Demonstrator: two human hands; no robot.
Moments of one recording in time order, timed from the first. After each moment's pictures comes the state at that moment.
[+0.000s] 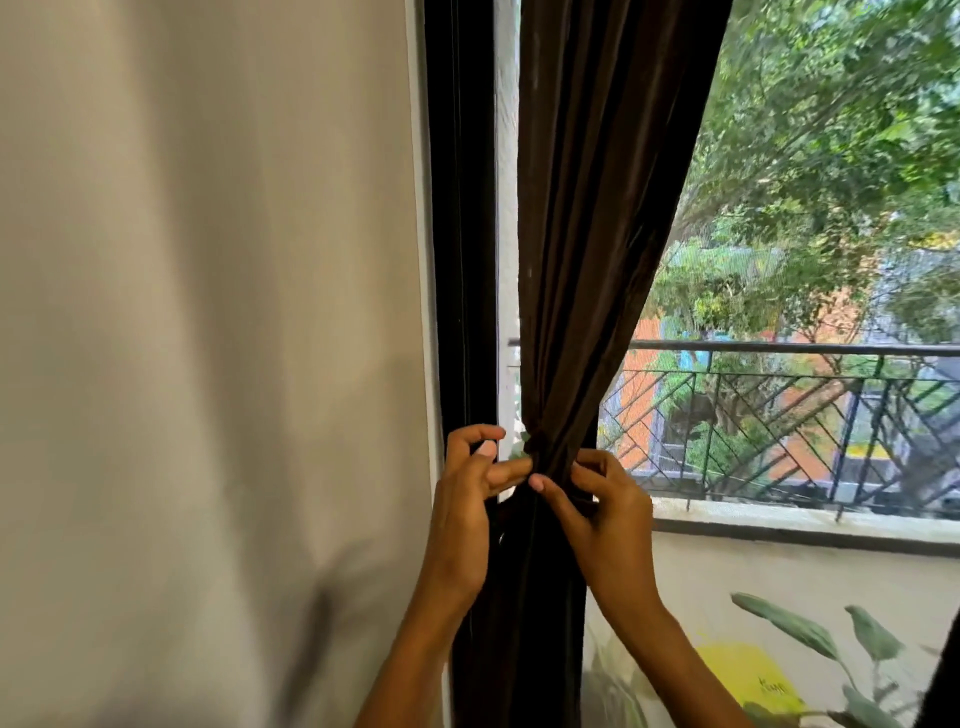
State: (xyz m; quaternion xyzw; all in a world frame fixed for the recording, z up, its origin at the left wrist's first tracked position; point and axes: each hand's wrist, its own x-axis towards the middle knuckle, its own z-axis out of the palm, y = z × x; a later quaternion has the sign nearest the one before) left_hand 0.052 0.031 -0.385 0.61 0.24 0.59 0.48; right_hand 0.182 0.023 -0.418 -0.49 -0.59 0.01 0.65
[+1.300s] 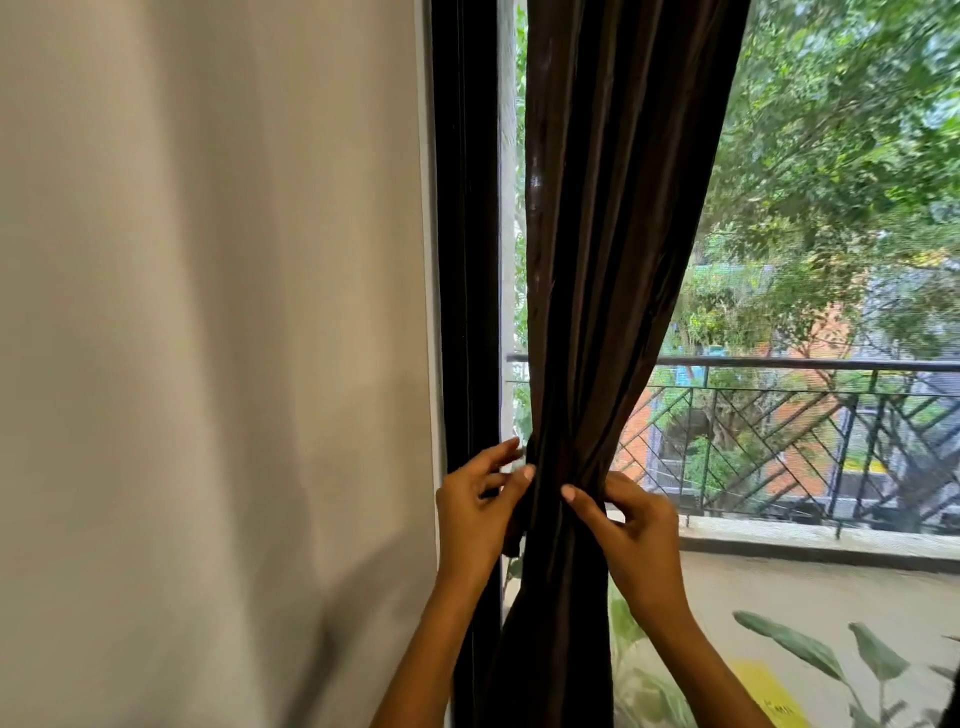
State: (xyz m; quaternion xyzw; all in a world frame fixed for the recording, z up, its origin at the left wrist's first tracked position) left_hand 0.065 0.063 -0.398 0.62 0.30 0.61 0.39; right_hand 0.203 0.018 -0.416 -0.43 -0.56 0.09 0.70
